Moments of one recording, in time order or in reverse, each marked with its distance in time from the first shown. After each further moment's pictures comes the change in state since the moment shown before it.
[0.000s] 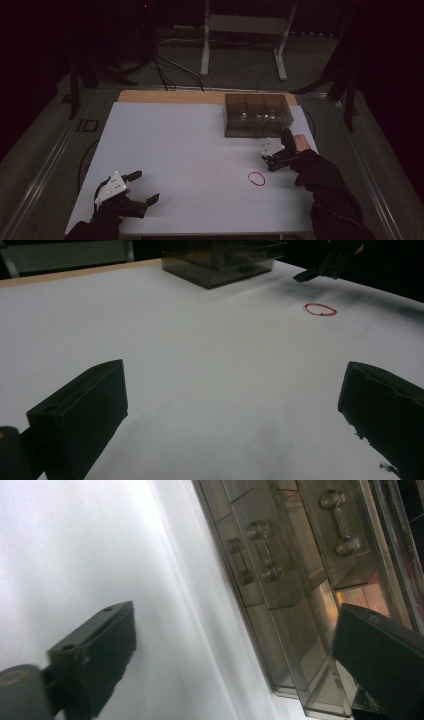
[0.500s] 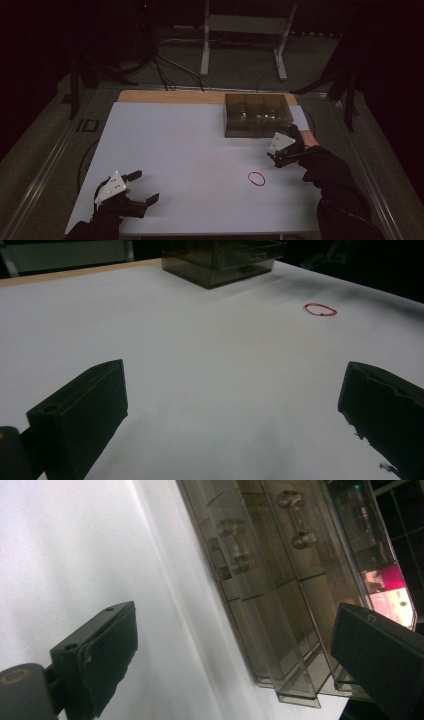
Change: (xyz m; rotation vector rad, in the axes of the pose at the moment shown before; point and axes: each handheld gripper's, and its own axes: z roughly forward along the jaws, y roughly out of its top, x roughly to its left) left arm 0.000 0.000 0.000 -0.002 0.001 -0.004; right arm -0.025 -0.008 -0.015 -0.041 0.053 0.016
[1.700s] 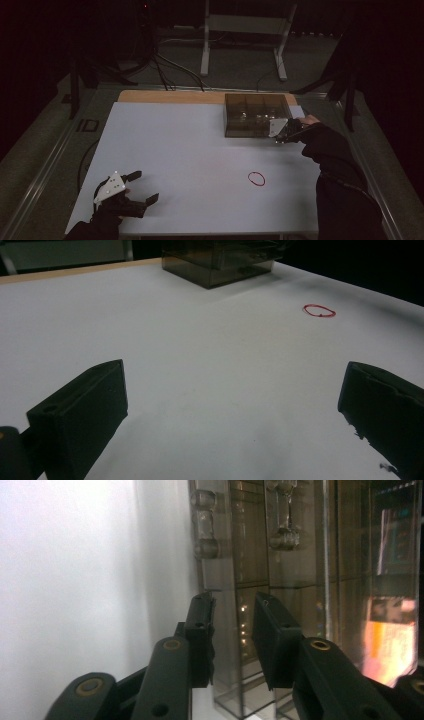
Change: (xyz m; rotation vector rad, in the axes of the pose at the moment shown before) left arm 0.002 0.000 -0.001 -0.003 -0.005 -0.009; right arm -0.054 0.015 0.024 0.111 0.178 -0.269
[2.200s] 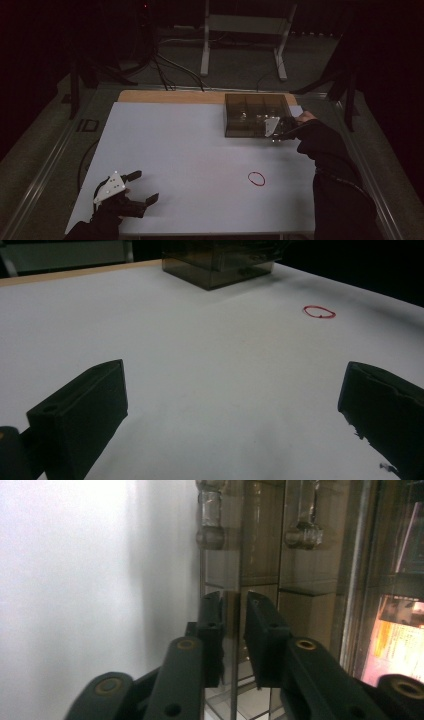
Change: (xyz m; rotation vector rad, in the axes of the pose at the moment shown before) left arm 0.000 0.000 0.000 -0.006 0.001 0.002; right arm -0.009 0.008 0.015 0.092 0.060 -0.078
